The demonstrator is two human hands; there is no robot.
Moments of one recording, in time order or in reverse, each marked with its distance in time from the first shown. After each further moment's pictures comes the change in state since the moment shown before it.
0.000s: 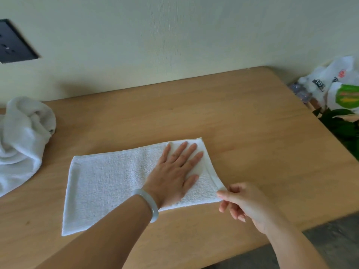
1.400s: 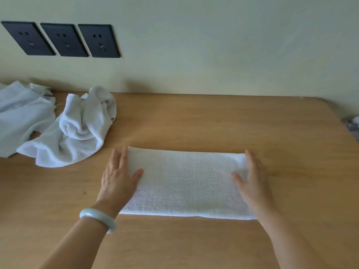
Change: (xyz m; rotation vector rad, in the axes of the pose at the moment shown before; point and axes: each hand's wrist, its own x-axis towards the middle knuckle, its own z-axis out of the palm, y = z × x) left_hand -0.153 -0.104 -0.028 -0.479 0.177 -1.047; right_hand 0.075 -0.045 0.056 -0.644 0.454 -0.578
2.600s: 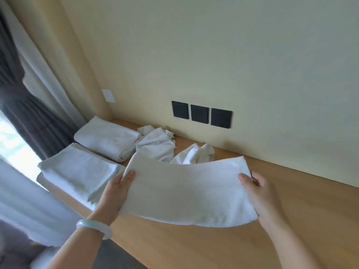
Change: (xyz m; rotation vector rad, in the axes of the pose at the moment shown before) left_hand -0.089 -0.098 -0.255 -0.920 0.461 -0.510; right_hand -0.001 -0.279 -0.020 0.654 -0.379 -0.113
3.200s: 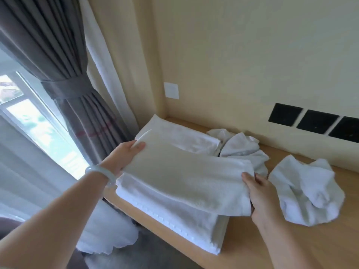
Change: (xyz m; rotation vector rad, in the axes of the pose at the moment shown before) left_hand 0.342 0.006 -0.324 0.220 -0.276 0.068; right_hand 0.001 -0.097 0.421 0.244 0.083 0.203
